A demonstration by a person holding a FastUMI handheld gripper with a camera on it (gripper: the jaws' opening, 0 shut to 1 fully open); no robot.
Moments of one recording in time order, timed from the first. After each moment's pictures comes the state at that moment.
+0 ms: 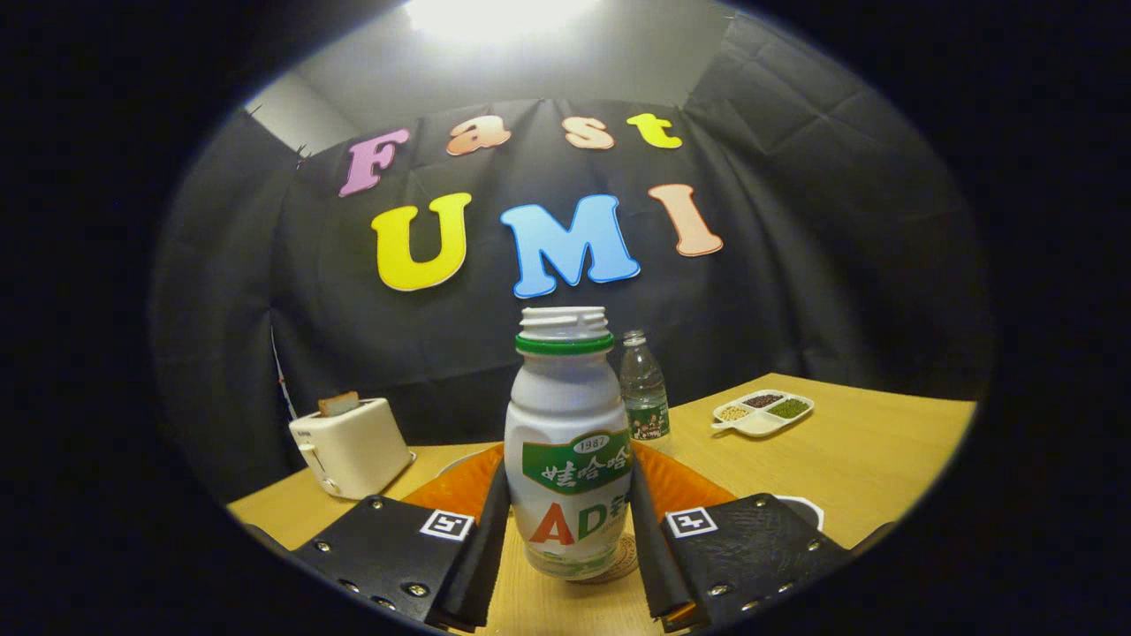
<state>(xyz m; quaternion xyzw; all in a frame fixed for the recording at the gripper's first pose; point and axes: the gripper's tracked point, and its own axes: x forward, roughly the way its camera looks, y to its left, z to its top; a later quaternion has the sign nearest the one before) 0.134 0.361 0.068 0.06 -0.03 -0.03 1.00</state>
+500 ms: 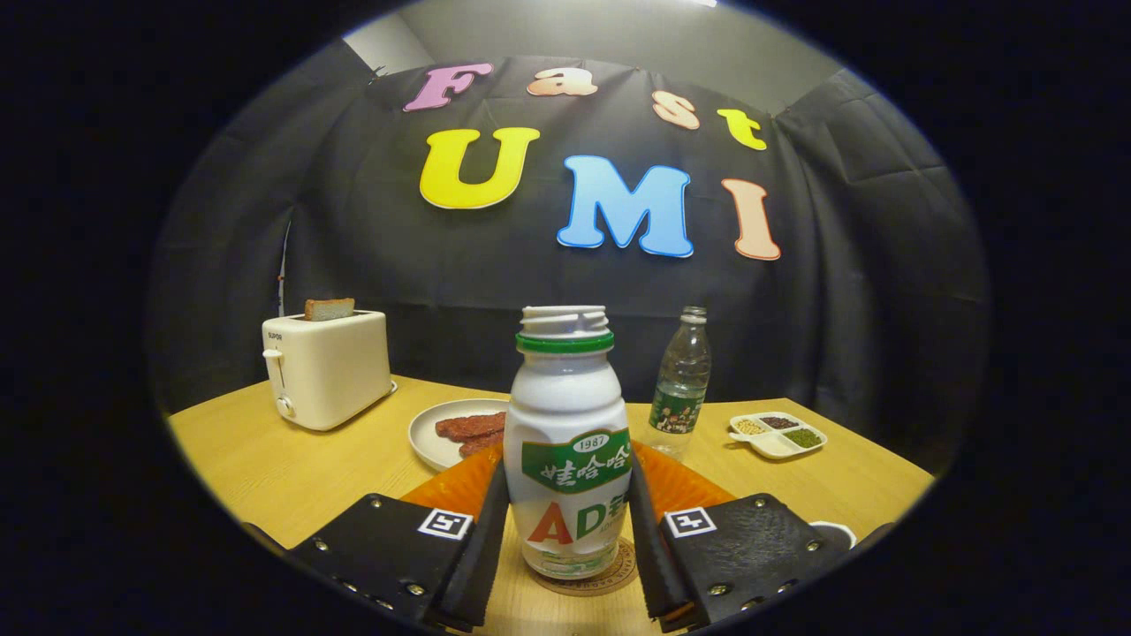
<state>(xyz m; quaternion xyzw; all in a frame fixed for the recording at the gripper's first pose) 0.181 0.387 0.027 -0.05 0.03 0.00 1.00</state>
